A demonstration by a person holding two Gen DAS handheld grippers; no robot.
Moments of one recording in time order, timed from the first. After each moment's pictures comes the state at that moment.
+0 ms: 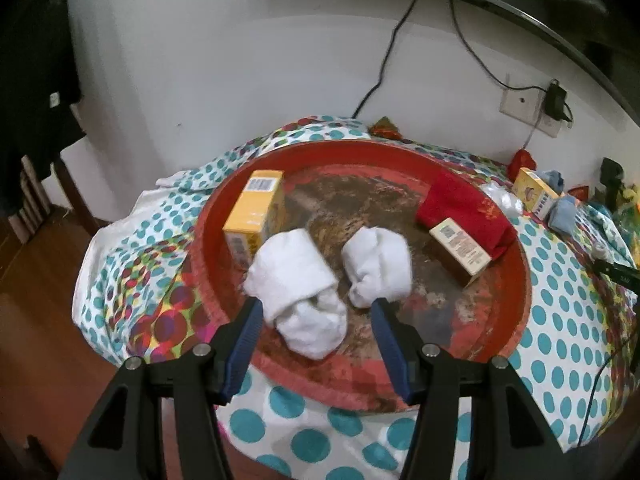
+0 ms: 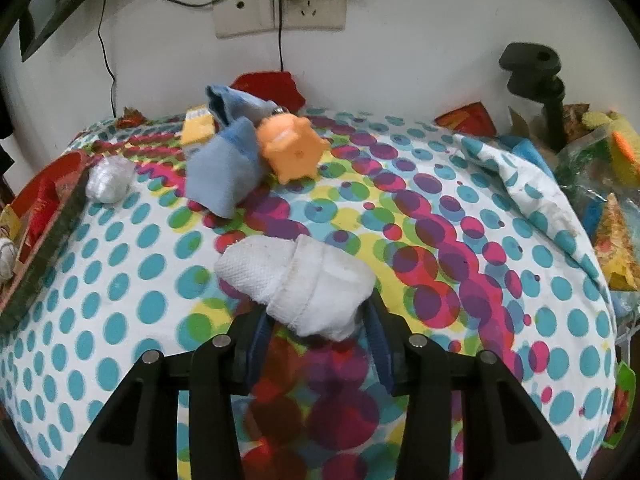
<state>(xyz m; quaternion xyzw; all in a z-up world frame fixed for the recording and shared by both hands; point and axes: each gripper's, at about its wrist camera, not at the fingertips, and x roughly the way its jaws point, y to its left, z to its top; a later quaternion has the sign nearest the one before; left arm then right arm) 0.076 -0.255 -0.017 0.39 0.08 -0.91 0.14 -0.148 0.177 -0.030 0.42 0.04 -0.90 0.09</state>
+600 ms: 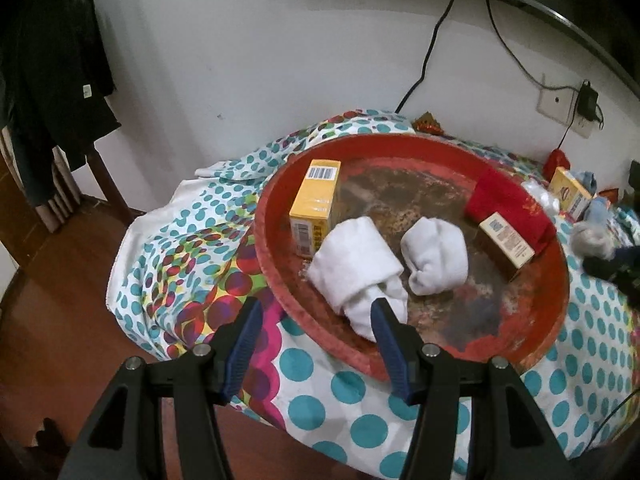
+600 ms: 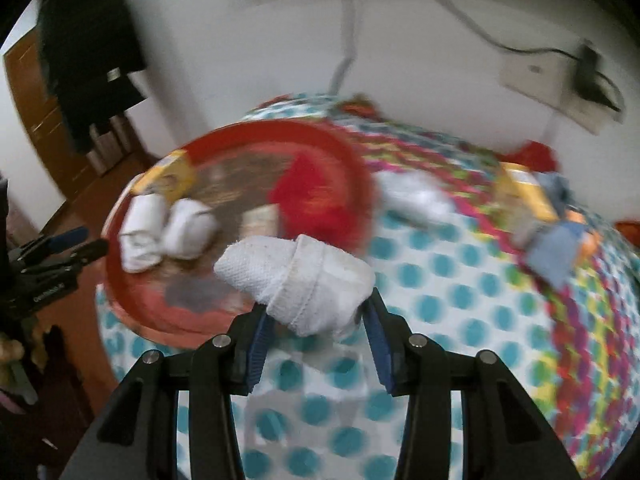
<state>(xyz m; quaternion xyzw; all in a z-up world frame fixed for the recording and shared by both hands) 0.091 -0.278 -0.016 0.39 0.06 -0.89 0.20 -0.075 -0.055 0.013 0.42 0.10 -0.84 0.32</state>
